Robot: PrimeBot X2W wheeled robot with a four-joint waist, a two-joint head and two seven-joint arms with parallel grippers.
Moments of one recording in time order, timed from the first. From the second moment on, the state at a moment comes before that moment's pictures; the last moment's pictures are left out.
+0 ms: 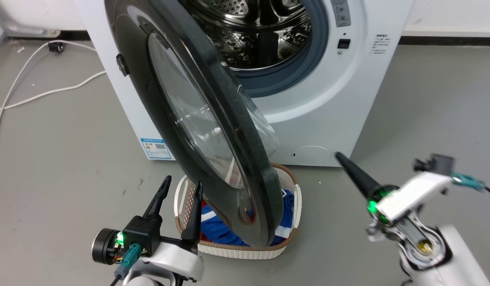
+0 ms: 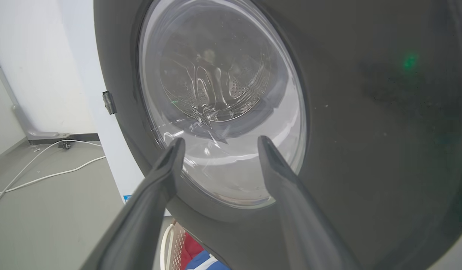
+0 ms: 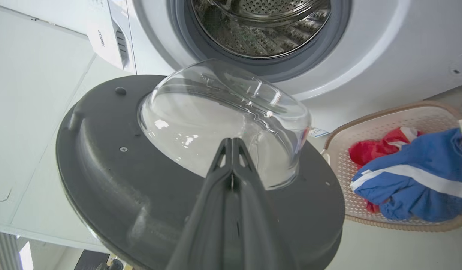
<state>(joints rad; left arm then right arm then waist) -0.08 0.05 -0.16 0.15 -0.10 -0.07 -0.26 -0.33 -0.14 0.22 0.31 1.37 0.13 0.29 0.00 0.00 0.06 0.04</state>
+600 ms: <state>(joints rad) -0.01 0.07 -0.09 0.18 -0.11 -0.07 -0.26 0.04 -0.15 0.08 0.11 1.07 0.13 -0.03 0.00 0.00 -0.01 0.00</state>
